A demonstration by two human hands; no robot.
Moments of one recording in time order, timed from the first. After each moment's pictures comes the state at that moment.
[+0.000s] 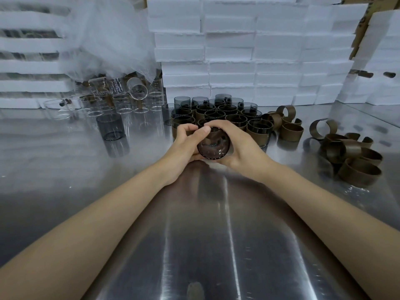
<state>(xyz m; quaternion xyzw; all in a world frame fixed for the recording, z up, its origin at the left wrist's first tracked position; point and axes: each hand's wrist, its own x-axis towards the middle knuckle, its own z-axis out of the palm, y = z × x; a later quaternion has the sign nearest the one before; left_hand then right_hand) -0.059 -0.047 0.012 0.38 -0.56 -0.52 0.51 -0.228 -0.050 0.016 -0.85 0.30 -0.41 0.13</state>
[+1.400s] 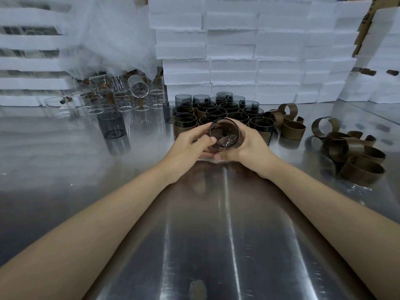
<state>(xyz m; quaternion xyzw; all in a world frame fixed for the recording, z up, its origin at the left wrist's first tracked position) -0.058 -0.042 0.010 0.36 -0.65 -0.47 0.48 -0.237 -0.061 0.008 -0.73 0.35 -0.46 0.36</state>
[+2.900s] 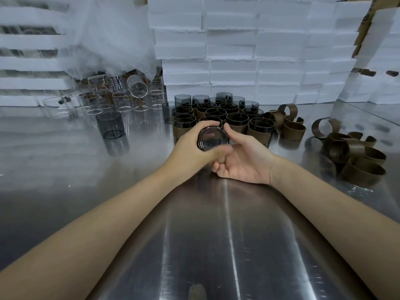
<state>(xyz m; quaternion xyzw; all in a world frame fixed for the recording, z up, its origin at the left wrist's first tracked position) -0.061 -0.037 0.009 0.41 -0.72 -0.30 0.47 -0.229 -0.048 0.019 -0.44 0.27 -0.28 0.81</state>
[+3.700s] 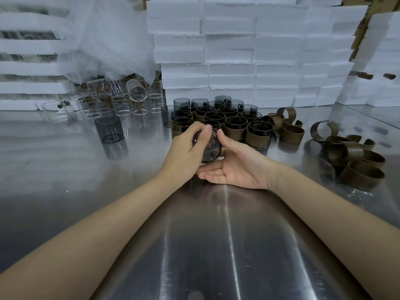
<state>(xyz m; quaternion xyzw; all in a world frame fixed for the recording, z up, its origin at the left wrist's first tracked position) -0.064 -0.033 0.013 0.41 -0.72 -0.21 0.53 -0.224 -0.047 0.018 -0.48 0.26 -0.28 0.79</state>
